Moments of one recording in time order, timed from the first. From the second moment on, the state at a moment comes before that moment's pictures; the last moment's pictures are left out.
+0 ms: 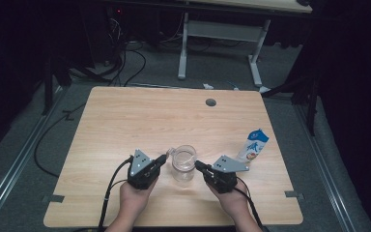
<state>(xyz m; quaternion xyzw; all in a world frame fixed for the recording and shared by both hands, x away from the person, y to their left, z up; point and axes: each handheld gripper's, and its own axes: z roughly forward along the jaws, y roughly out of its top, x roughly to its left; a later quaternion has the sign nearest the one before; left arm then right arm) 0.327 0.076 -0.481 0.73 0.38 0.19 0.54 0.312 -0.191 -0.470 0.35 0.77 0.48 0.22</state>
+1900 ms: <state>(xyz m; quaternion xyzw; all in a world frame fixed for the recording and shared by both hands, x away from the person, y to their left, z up) 0.313 0.055 -0.481 0.72 0.37 0.16 0.57 0.317 -0.186 -0.473 0.34 0.77 0.49 0.22</state>
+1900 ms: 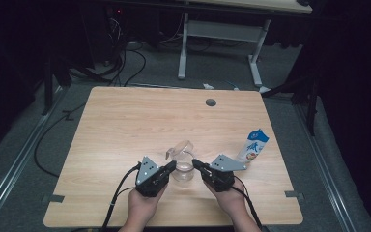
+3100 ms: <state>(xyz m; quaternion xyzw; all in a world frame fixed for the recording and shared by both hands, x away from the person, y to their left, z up) 0.322 0.098 -0.499 0.72 0.40 0.20 0.52 0.315 -0.194 -0.469 0.35 0.76 0.49 0.23</state>
